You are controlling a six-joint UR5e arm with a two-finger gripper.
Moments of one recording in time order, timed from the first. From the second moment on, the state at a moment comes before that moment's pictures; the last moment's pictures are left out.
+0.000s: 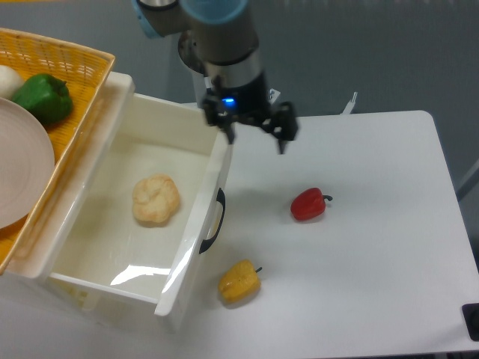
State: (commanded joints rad) arm 2.52 -1.67 -1.51 -1.33 1.71 0.90
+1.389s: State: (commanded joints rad) arm 2.83 -2.04 -1.47 -1.09 1.58 1.44
